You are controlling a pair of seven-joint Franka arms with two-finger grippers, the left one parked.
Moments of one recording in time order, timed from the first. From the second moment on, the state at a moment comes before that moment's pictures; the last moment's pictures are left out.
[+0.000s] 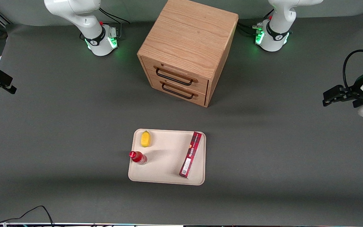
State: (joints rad) arm 0.12 -0.05 -0.16 -1.53 -0.01 1.59 -0.02
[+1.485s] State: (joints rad) arm 0.12 -0.04 -0.17 -1.53 0.02 1.65 -0.02
